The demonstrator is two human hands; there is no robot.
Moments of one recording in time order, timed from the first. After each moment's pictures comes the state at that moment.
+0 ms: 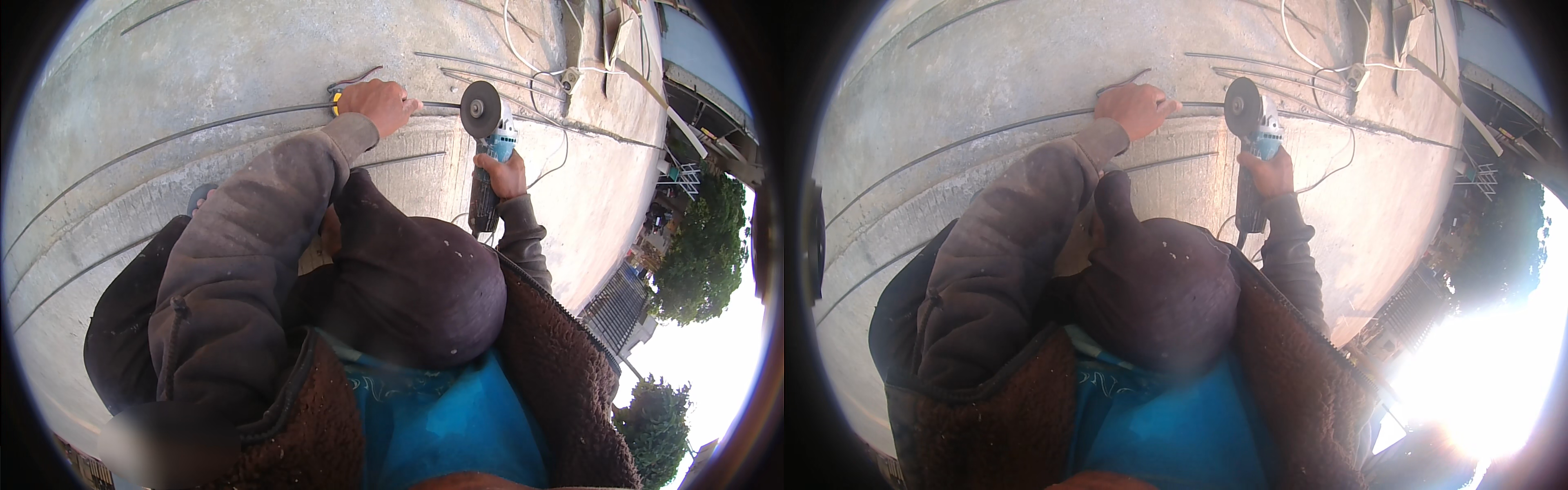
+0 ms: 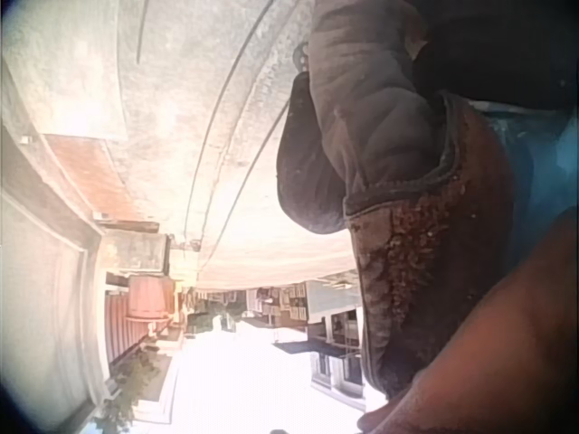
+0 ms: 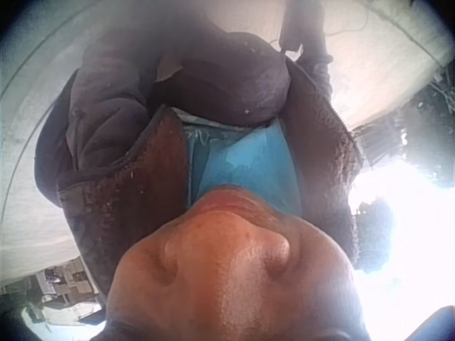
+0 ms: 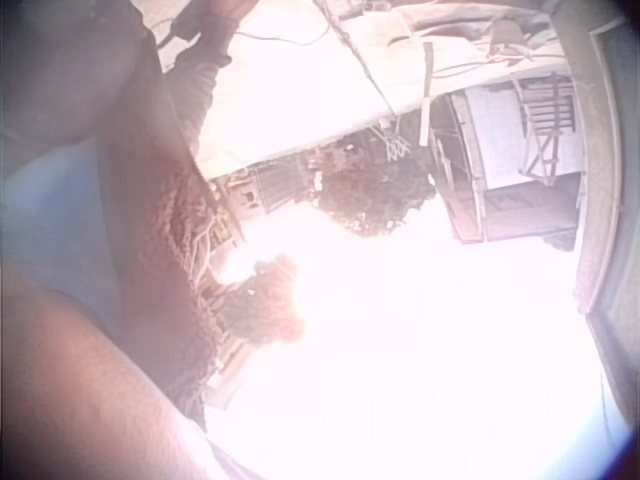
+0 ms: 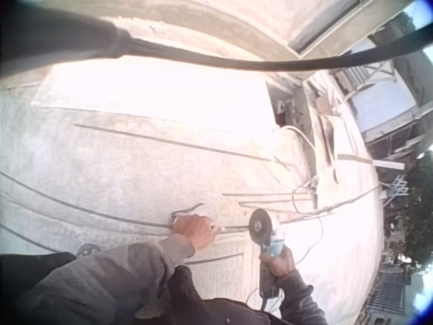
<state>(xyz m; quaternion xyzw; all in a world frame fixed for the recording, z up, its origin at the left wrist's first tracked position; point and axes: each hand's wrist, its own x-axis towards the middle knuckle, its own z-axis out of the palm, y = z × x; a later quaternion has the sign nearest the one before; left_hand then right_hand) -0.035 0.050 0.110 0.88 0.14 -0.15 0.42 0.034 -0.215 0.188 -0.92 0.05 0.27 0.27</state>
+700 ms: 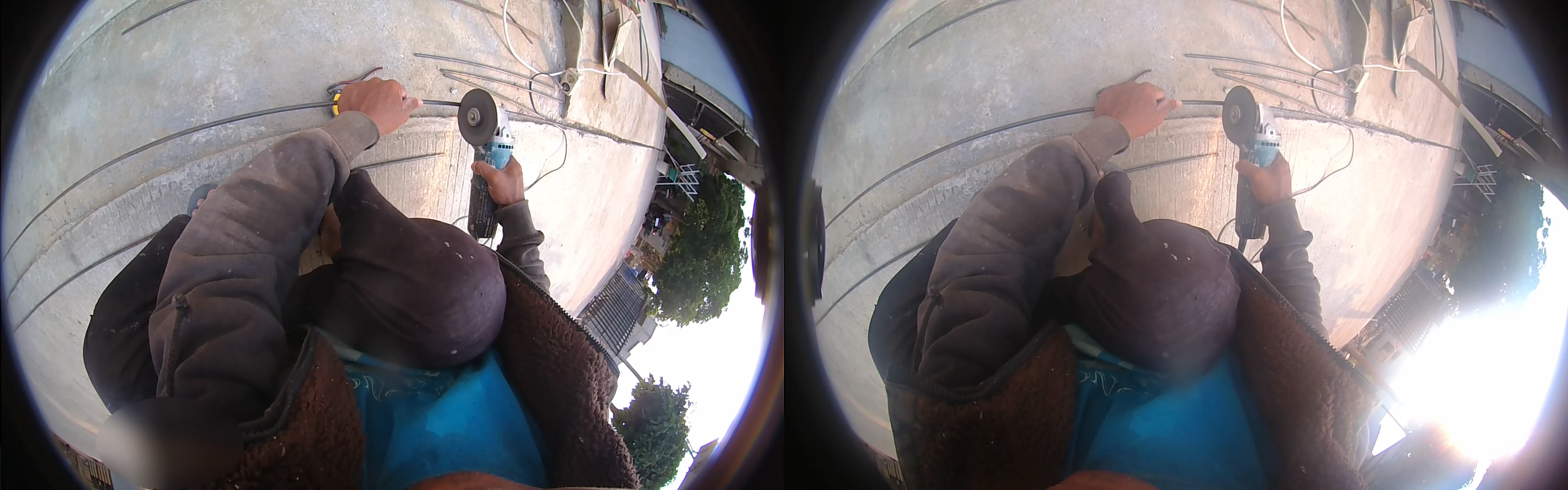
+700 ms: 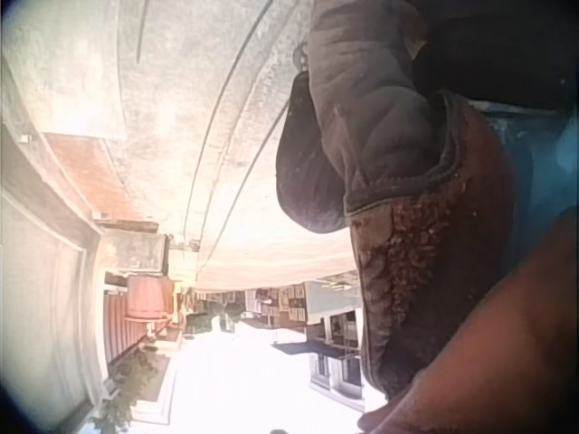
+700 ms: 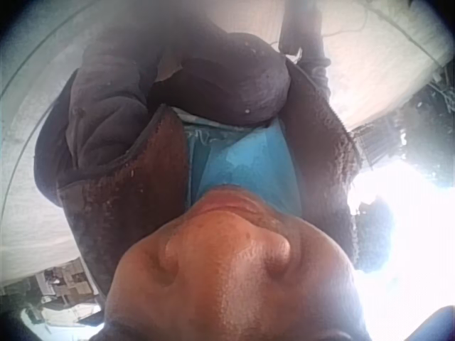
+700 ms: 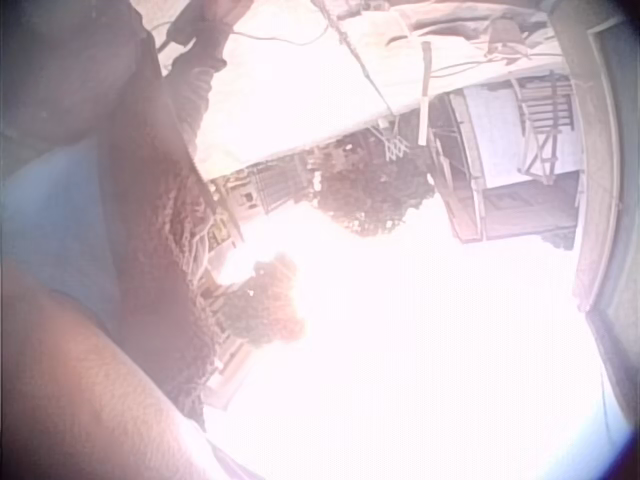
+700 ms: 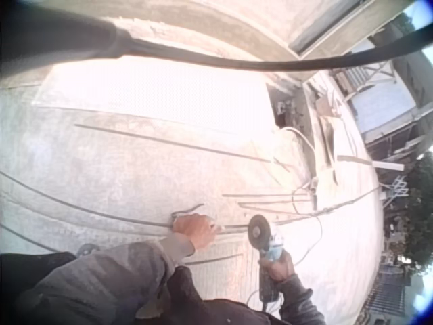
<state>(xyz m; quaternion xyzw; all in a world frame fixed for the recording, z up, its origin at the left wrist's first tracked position) -0.030 0.055 0.118 0.88 0.14 -0.19 0.41 0.025 -0.223 0.189 -0.92 0.04 0.28 0.26</state>
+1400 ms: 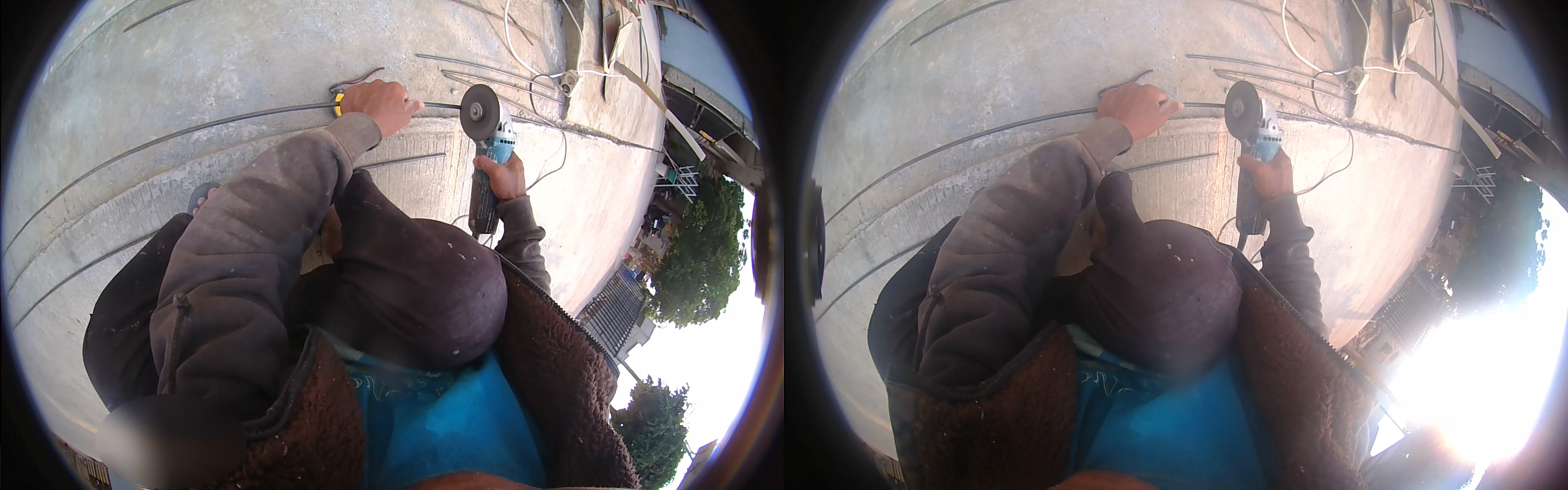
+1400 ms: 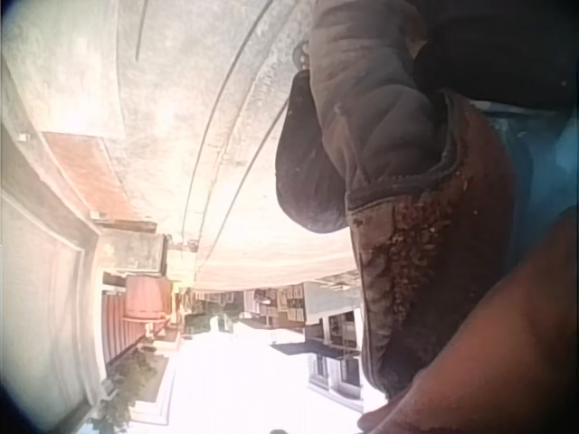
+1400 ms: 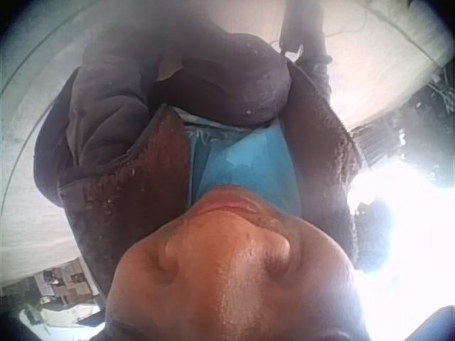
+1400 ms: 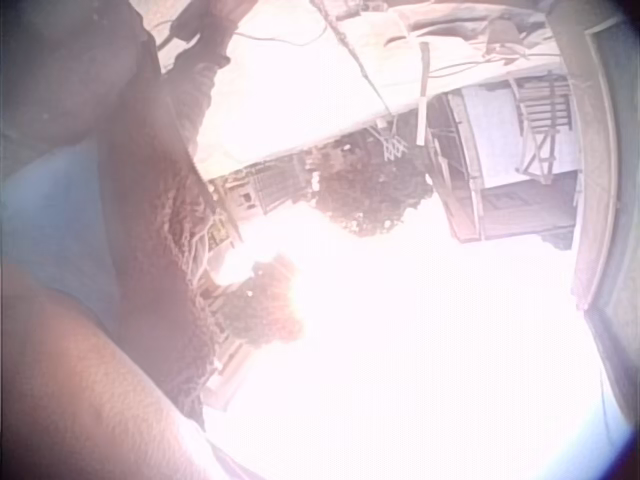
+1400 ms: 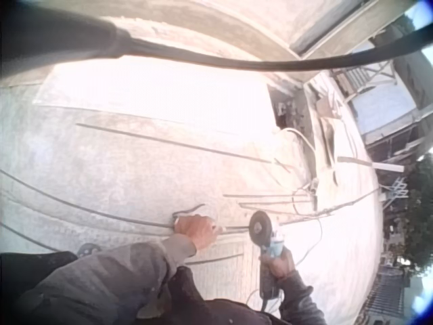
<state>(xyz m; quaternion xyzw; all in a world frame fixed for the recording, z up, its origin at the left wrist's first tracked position) -0.034 0.049 0.103 0.88 0.15 -0.14 0.43 0.034 -0.217 0.187 -0.92 0.06 0.27 0.26</state>
